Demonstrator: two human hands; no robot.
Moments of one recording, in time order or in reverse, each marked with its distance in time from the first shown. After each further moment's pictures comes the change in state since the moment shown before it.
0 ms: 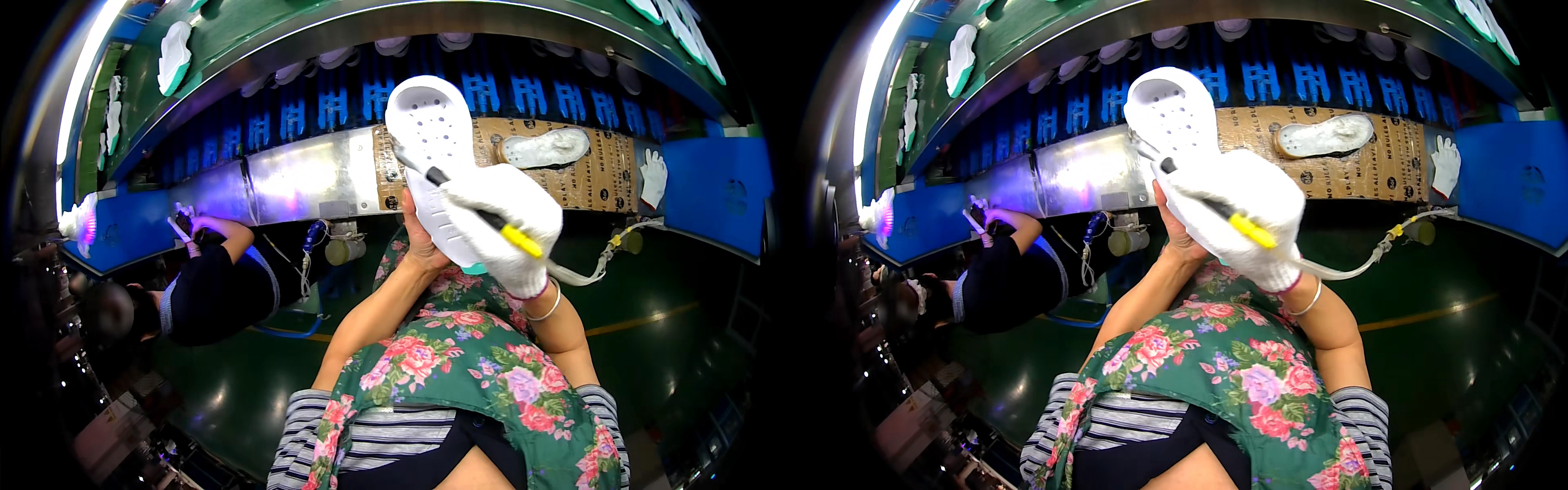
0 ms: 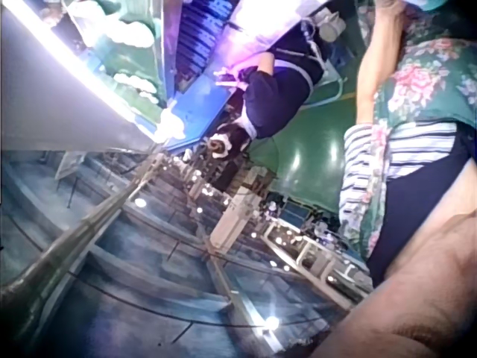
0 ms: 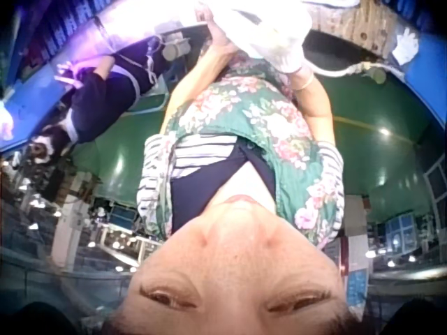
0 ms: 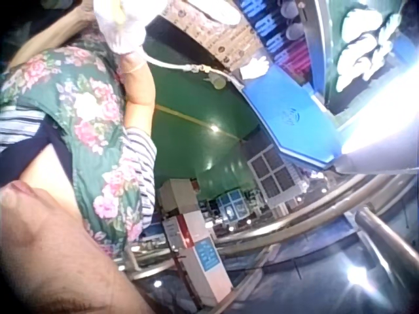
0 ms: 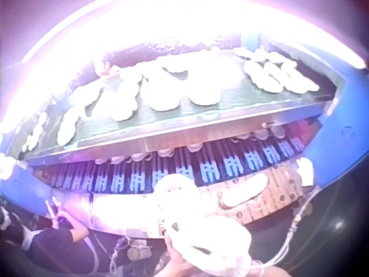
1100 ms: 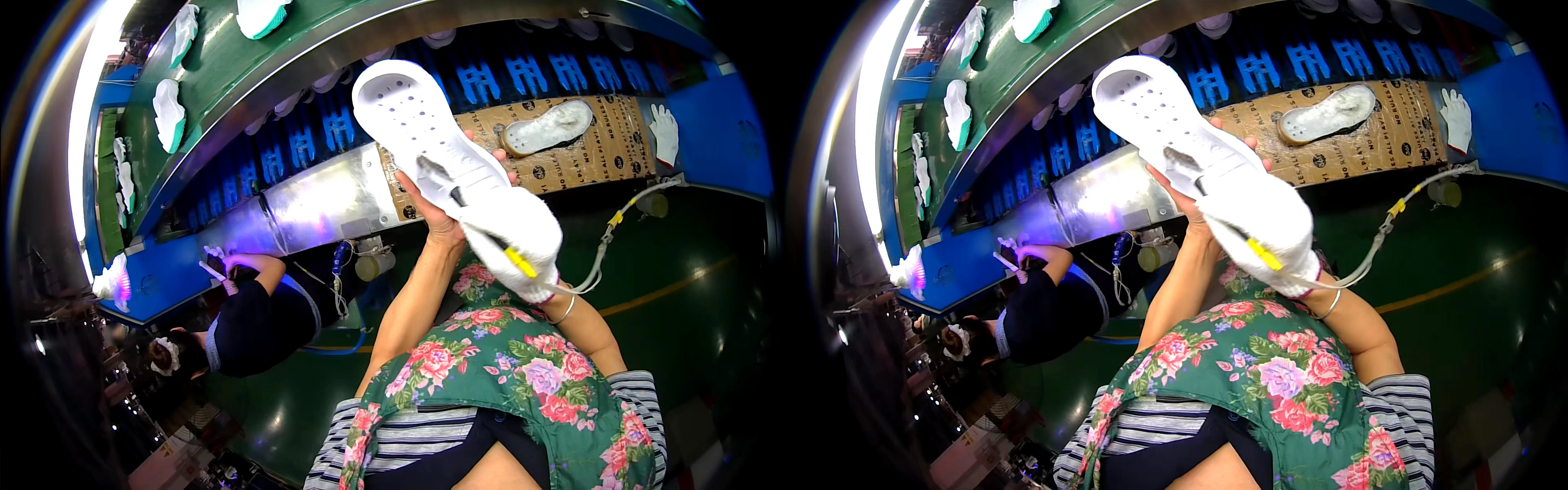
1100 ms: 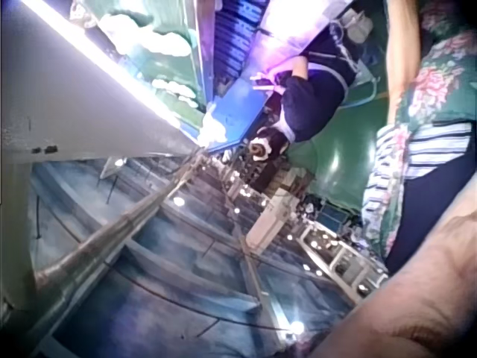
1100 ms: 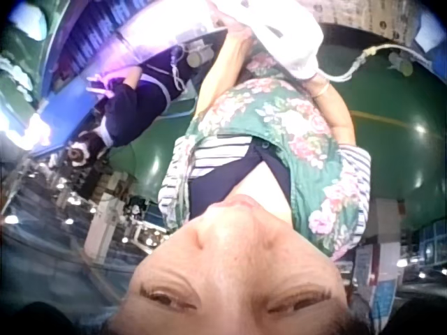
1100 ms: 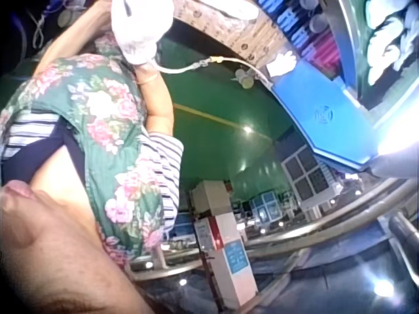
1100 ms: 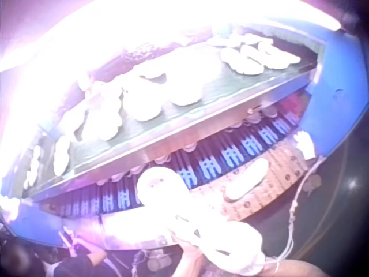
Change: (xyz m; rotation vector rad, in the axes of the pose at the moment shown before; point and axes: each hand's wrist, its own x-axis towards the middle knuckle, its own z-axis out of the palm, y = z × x) left_hand 0.052 0.009 0.022 -0.289 -0.239 -0.047; right_hand -0.030 0.010 0.008 -0.132 0.118 -0.021
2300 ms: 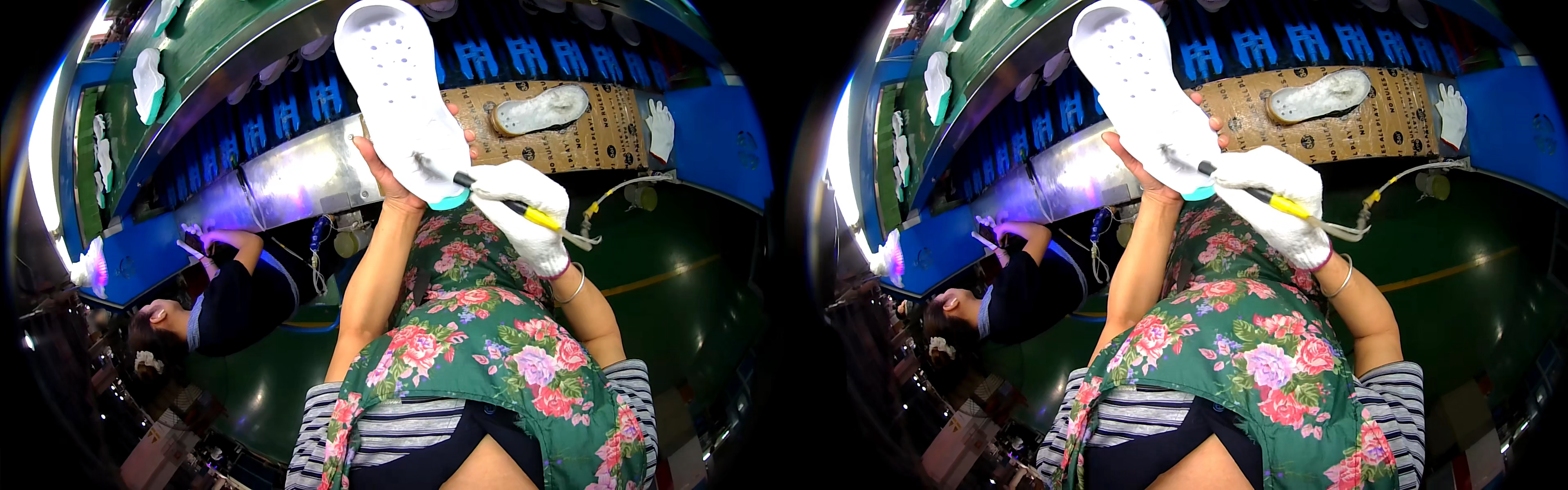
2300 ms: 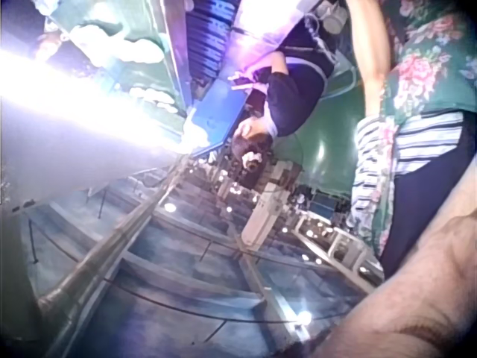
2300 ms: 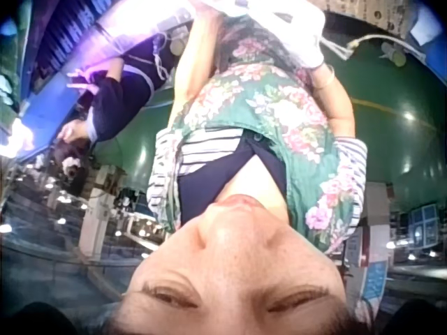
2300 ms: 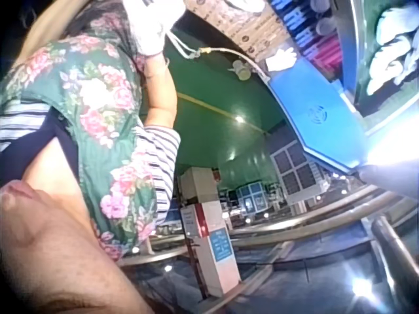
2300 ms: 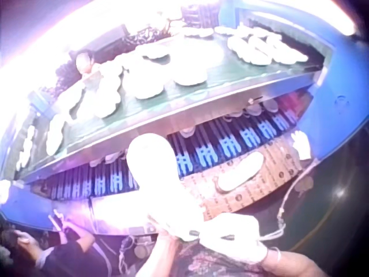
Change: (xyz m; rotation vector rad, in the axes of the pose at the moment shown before) left_hand 0.006 0.042 -0.018 0.249 -0.039 -0.002; right_hand -0.011 0.027 -0.012 0.208 -0.090 0.251
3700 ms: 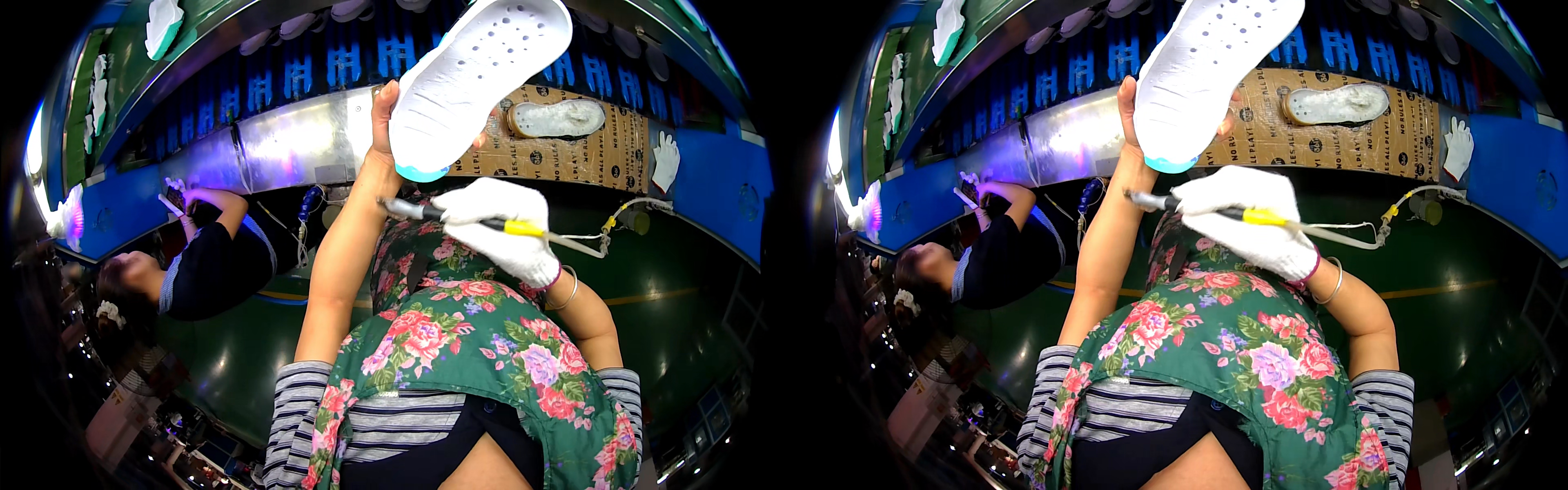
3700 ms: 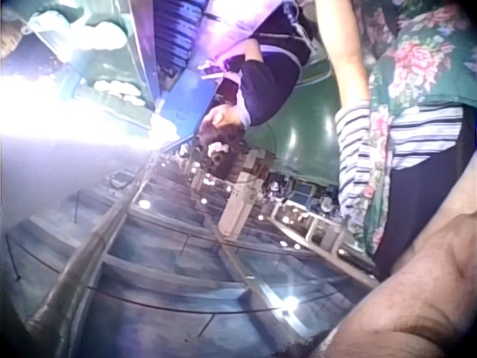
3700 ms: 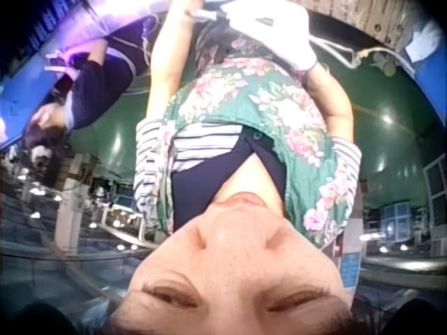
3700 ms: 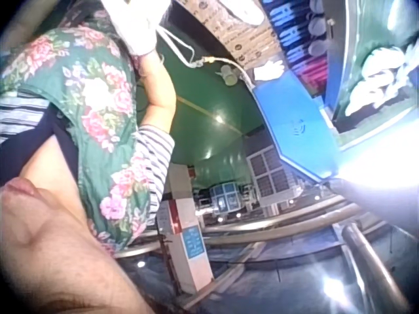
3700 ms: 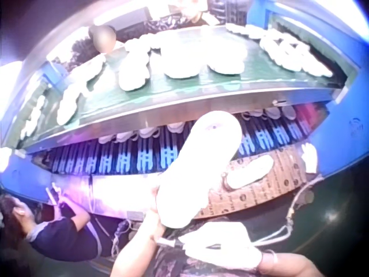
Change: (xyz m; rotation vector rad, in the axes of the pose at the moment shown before) left_hand 0.017 0.046 -0.015 0.022 -0.203 -0.198; right_hand 0.010 -0.024 0.027 0.252 -0.412 0.159
